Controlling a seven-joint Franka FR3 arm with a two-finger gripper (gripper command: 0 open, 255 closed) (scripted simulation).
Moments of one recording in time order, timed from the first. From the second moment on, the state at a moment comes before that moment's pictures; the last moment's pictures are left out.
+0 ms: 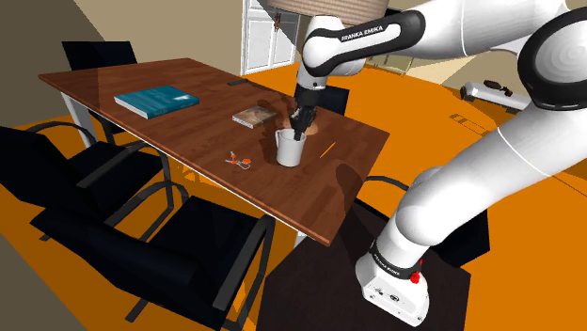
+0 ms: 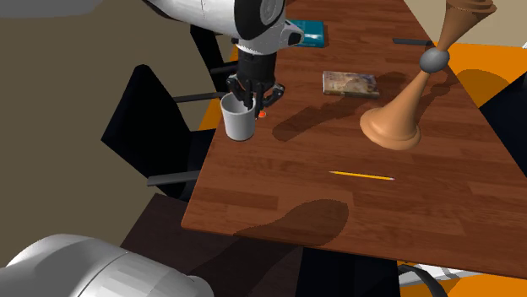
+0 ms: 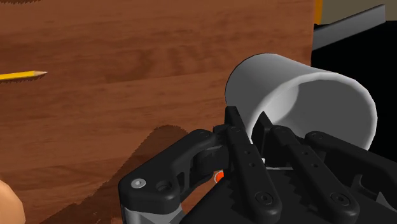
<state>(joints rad) -0.02 -0.36 -0.12 -2.39 0.04 2.00 -0.18</state>
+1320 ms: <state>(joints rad) -0.03 -0.03 -0.16 -1.89 0.07 1.82 -0.25</state>
